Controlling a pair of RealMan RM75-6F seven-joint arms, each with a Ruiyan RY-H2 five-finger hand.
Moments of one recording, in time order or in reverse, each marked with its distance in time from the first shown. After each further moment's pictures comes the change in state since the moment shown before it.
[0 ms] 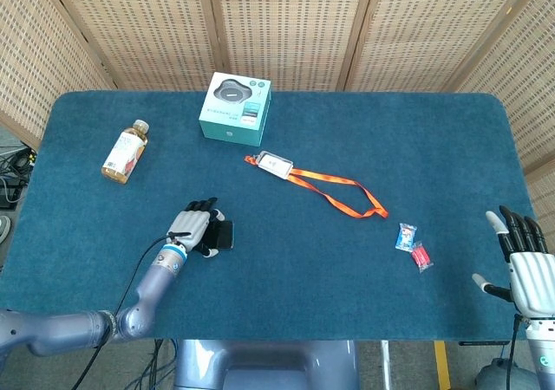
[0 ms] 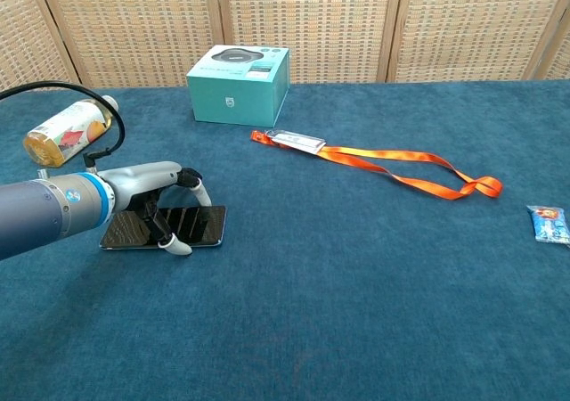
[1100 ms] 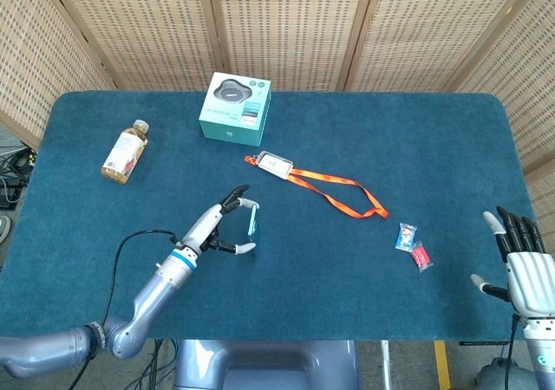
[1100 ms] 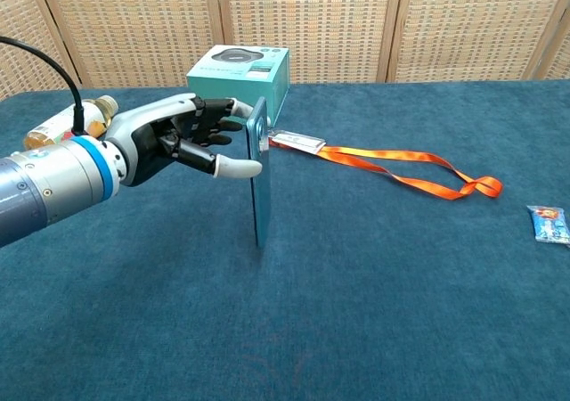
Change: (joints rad) left arm 0.171 0.010 -0.113 -0.111 0.571 0.001 -0.910; right arm 0.004 -0.006 -0.003 0.001 0.002 -0.010 -0.013
